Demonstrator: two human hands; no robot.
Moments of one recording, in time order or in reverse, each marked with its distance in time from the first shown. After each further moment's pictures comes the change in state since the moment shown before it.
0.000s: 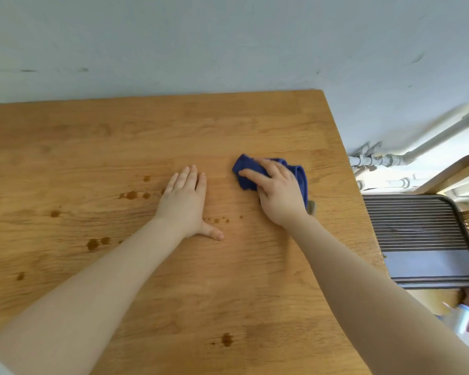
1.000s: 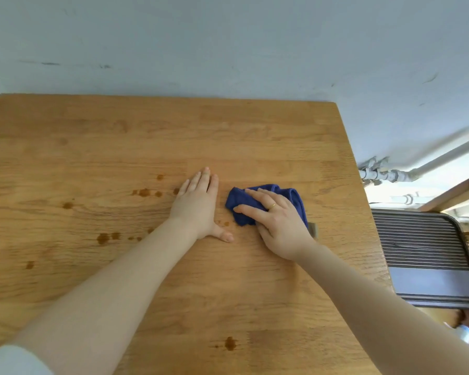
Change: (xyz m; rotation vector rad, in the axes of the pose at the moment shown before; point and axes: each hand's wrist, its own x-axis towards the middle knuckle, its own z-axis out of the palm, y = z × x) left_hand 0.000 -0.001 0.006 -0.150 0.020 -0.025; right_hand -0.039 -0.018 -0.001 0.013 -0.232 -0.254
